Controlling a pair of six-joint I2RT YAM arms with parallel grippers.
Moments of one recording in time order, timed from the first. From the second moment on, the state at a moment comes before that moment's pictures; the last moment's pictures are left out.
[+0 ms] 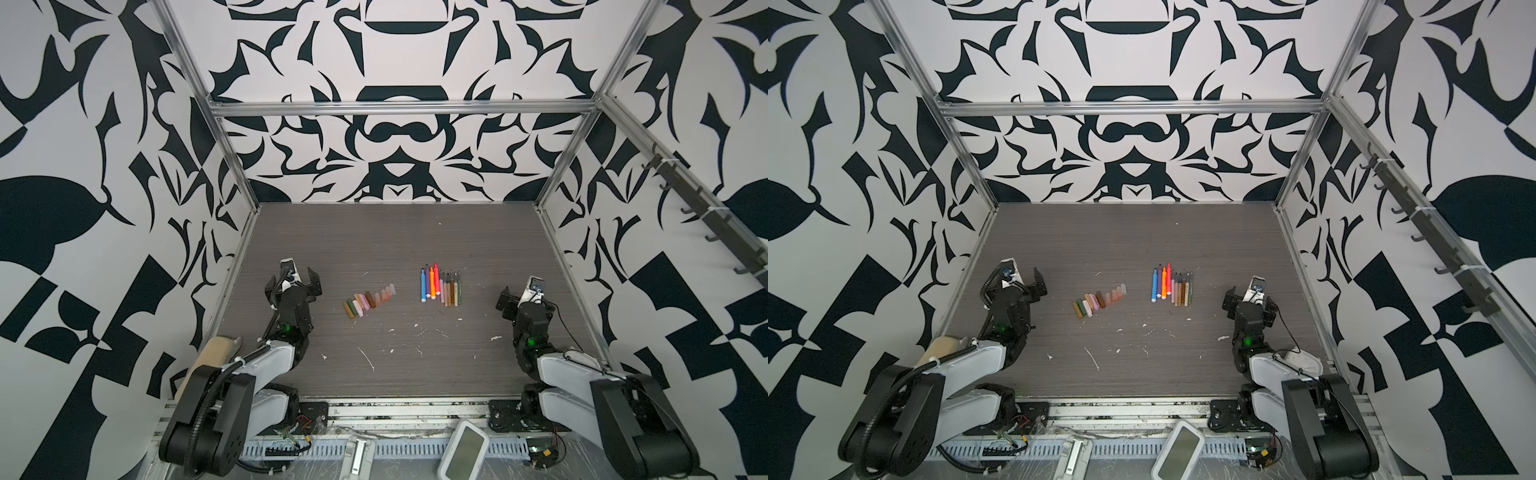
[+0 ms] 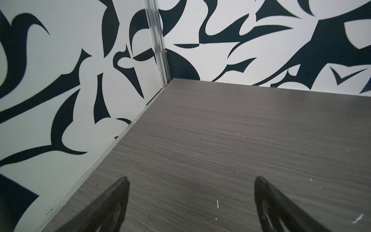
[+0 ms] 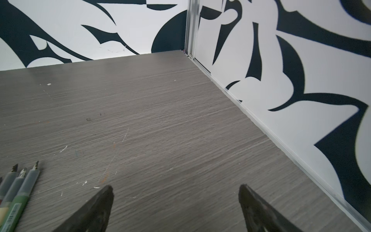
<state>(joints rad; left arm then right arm) -0.24 1.20 0.21 0.79 -0.54 -0.03 0.11 1.16 0.08 0.75 0.44 0.15</state>
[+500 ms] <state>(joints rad) -0.23 1.58 0.18 1.18 -0.59 0.07 0.11 1.45 0.02 1.22 0.42 0.10</state>
